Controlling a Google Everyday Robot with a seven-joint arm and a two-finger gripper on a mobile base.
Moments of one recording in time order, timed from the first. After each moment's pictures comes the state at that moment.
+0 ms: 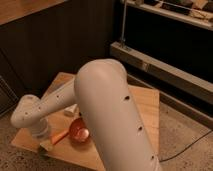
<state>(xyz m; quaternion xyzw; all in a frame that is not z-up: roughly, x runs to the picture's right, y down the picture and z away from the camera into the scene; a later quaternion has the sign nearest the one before) -0.298 0.258 0.739 -0.37 -0.03 -0.13 0.92</state>
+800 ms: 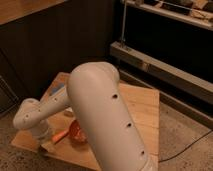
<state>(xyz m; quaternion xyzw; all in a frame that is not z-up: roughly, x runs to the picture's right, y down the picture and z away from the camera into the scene) -0.296 0.276 0.762 -0.38 -0.01 -0.13 0.92</state>
